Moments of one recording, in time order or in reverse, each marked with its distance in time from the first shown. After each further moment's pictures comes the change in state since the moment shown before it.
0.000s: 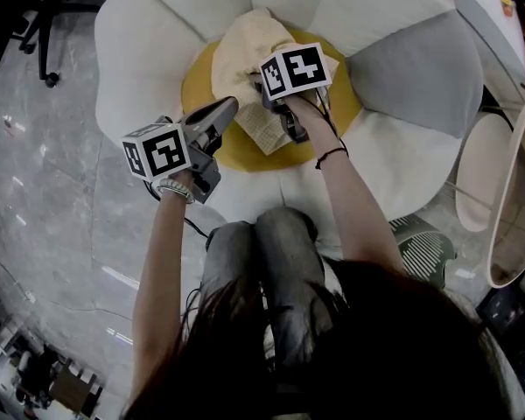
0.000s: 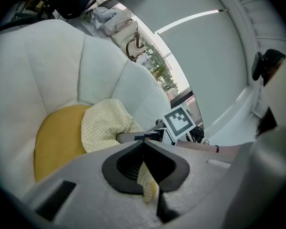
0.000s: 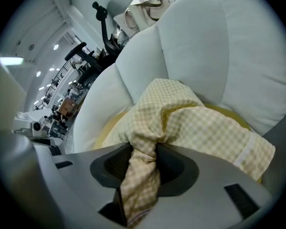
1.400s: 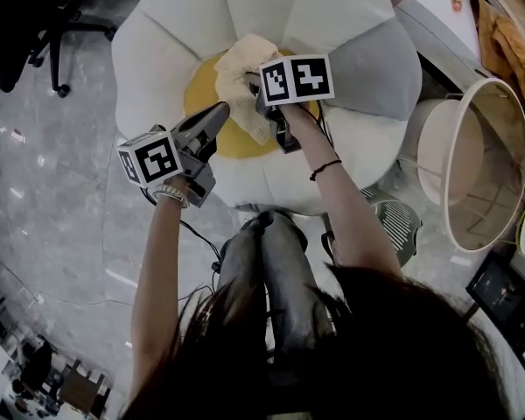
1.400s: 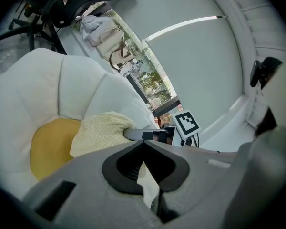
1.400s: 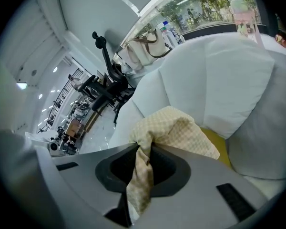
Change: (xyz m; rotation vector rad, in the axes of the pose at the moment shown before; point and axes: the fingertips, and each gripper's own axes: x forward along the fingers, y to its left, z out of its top) left arm -0.049 -0.146 0.068 -0.042 -0.027 -0.048; right arm -0.174 0.064 0.060 0.151 -0.135 0.059
